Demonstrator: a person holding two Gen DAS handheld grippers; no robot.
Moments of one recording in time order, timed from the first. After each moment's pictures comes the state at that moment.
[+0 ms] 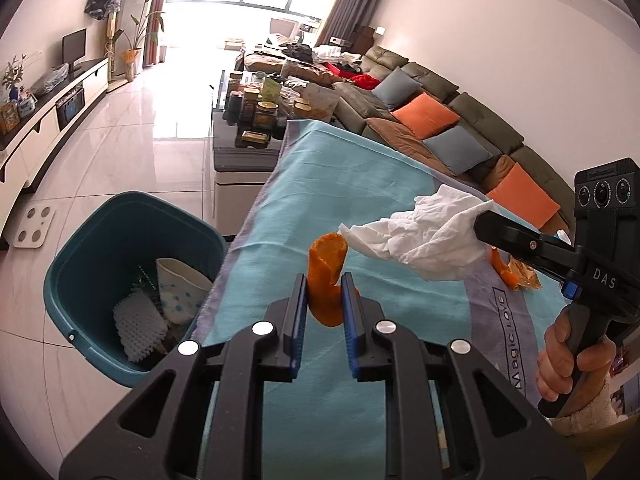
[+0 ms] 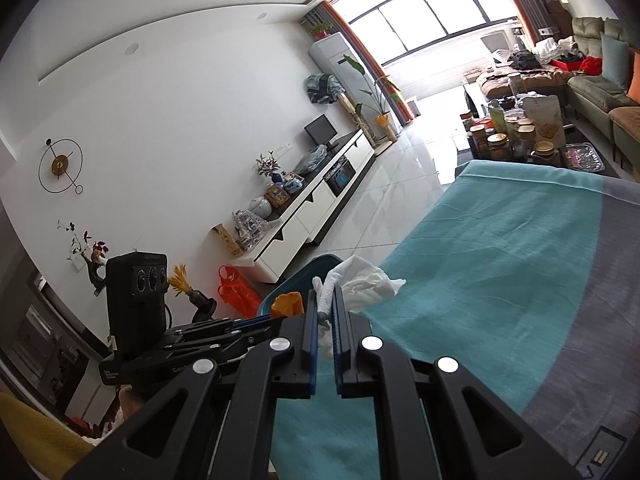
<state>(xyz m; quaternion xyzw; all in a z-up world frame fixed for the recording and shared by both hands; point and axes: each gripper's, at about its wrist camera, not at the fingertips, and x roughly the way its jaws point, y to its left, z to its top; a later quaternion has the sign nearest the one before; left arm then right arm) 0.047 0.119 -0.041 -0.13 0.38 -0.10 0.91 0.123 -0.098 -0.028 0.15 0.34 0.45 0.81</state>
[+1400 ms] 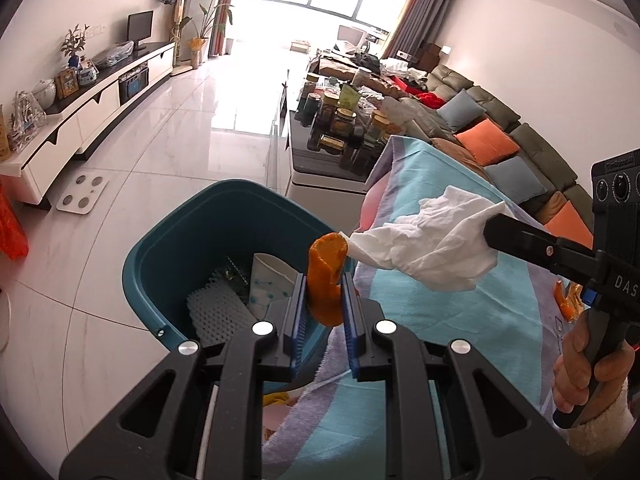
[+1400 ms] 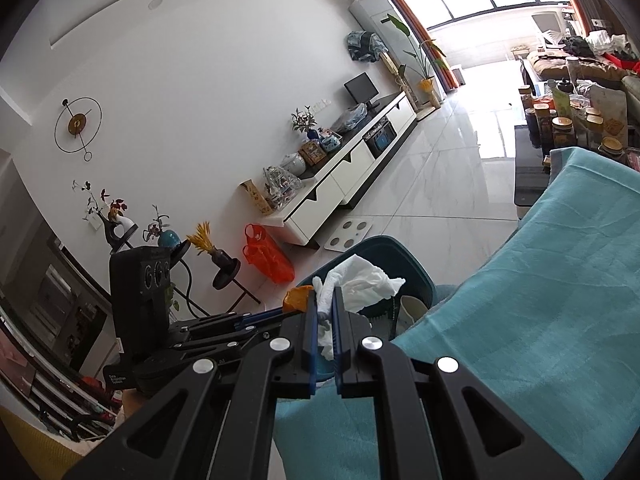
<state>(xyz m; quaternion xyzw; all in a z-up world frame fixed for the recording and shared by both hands) 0.039 0.207 -0.059 -0.16 0.38 0.01 0.91 0.140 0.020 -0.041 0.10 0.38 0.52 0.76</state>
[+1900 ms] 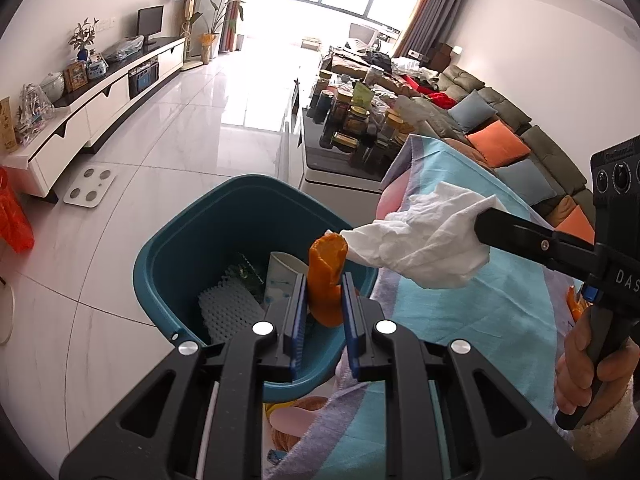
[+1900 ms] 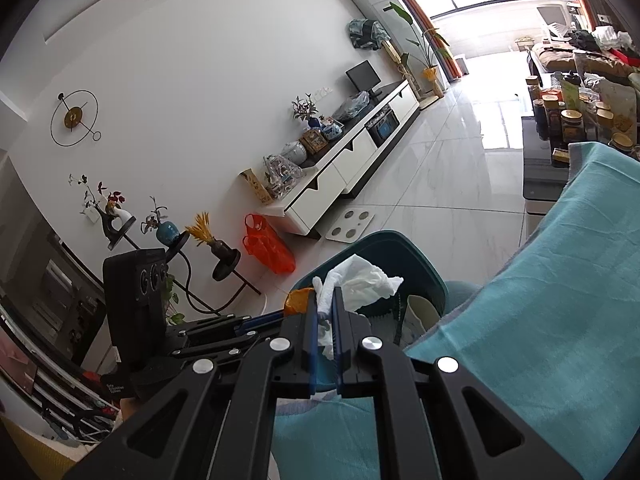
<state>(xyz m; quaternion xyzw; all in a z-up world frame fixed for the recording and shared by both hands) 0.046 0.220 -0.071 -0.17 0.39 0.03 0.90 0.145 0.050 -0.046 0.09 0.40 0.52 0.75</state>
